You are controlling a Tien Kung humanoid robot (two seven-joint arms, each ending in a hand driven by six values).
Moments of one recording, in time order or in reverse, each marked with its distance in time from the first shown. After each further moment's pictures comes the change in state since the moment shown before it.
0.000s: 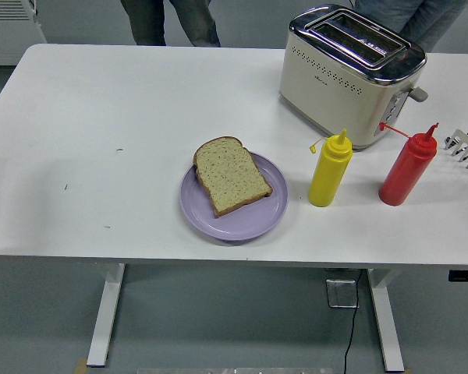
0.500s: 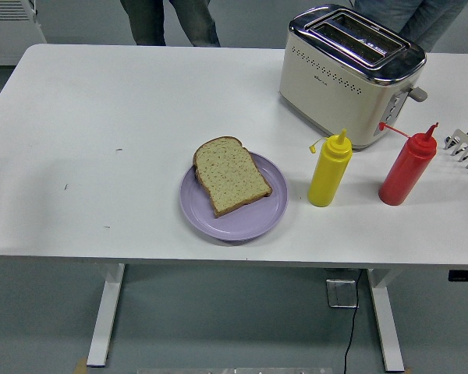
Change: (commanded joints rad) left arm 0.002 -0.001 0.001 0.001 -0.001 0.000 0.000; right arm -0.002 0.001 0.008 -0.002 0.004 -0.001 -0.001
